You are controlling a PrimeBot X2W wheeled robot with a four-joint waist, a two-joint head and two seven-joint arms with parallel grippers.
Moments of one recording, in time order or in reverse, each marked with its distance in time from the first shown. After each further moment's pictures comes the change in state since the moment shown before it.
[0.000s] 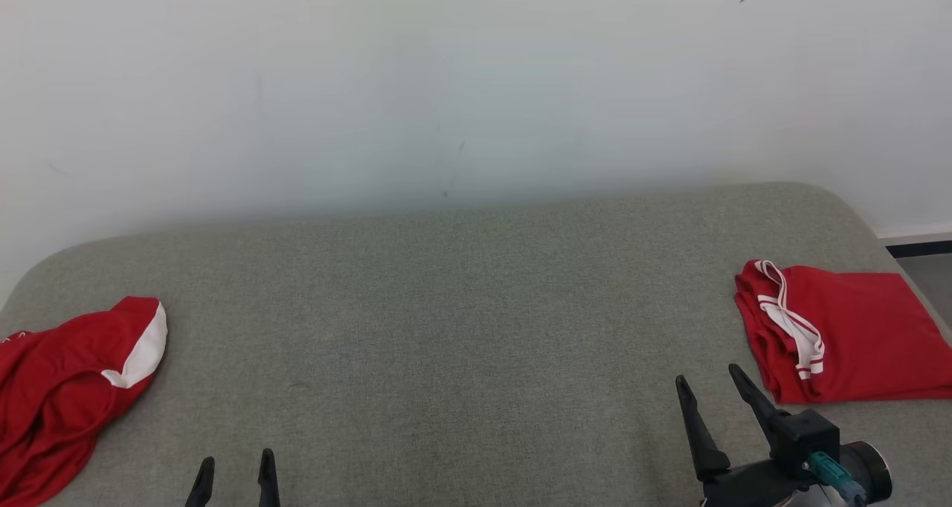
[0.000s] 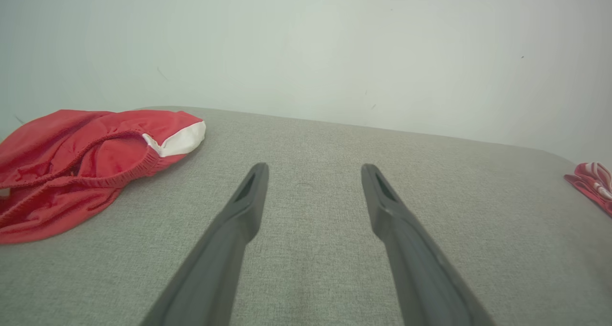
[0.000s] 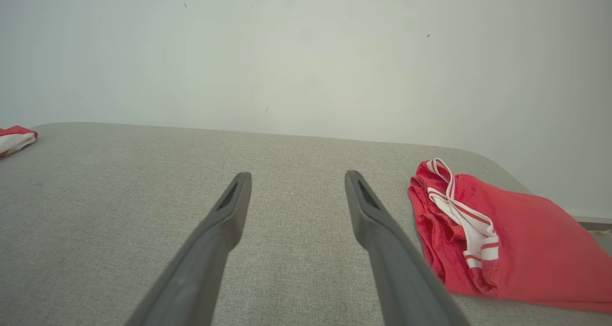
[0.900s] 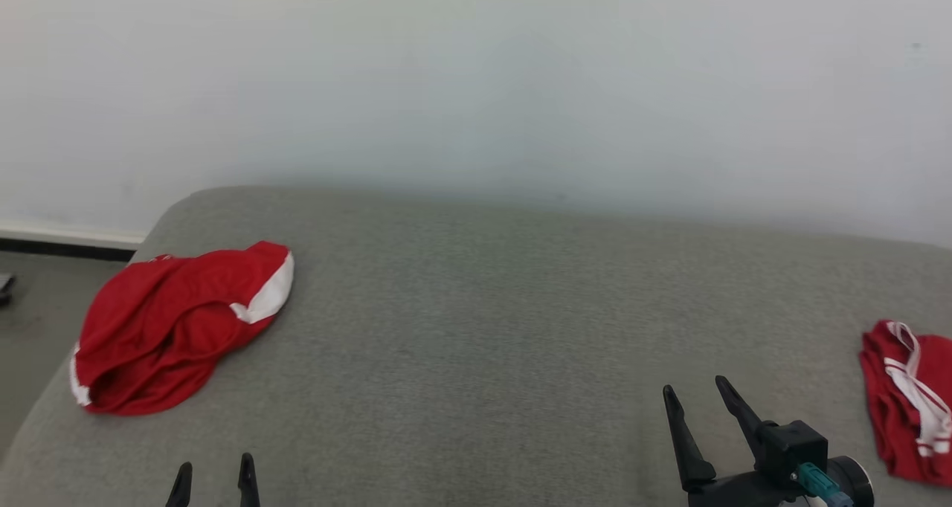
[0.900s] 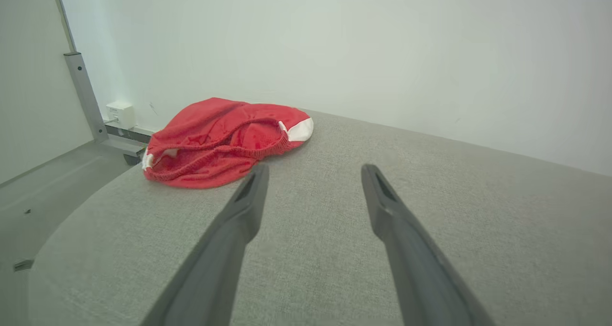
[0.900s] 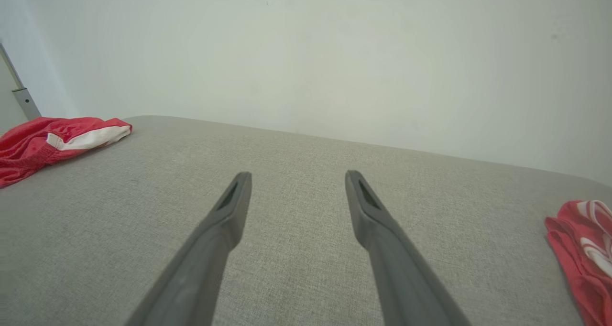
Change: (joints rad) left arm 0.008 0.003 0.038 -0.012 0.035 0.012 0.000; right arm 0.016 0.043 -0.009 0.008 0.010 0.000 -0.006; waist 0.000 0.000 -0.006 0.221
